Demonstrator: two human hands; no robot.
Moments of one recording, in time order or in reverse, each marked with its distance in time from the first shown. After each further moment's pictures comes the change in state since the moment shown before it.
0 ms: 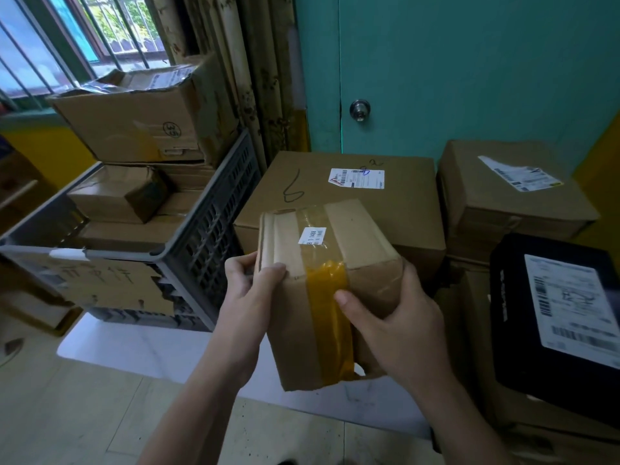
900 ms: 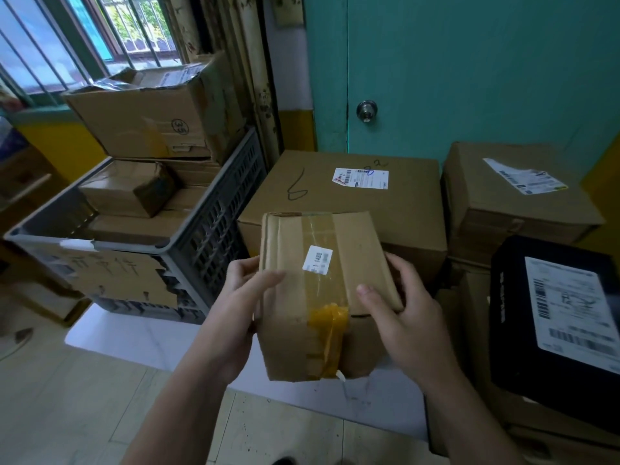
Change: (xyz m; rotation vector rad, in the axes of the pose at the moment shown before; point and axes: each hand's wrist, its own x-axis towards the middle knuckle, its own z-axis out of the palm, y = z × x) left_hand -0.007 0.002 -0.012 -0.059 -0.131 -0.142; right_hand 0.002 0.002 -0.017 0.024 -0.155 0.063
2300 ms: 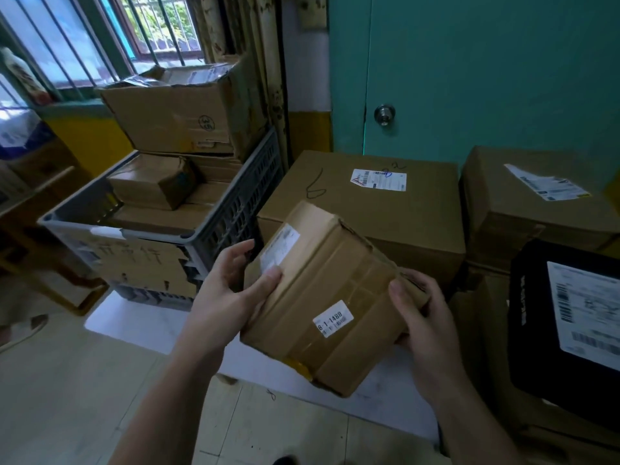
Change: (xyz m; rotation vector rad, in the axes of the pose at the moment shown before) left_hand -0.010 -0.001 -0.043 0.238 0.166 0.182; right_hand -0.004 0.011 0.020 0.599 0.082 0.216
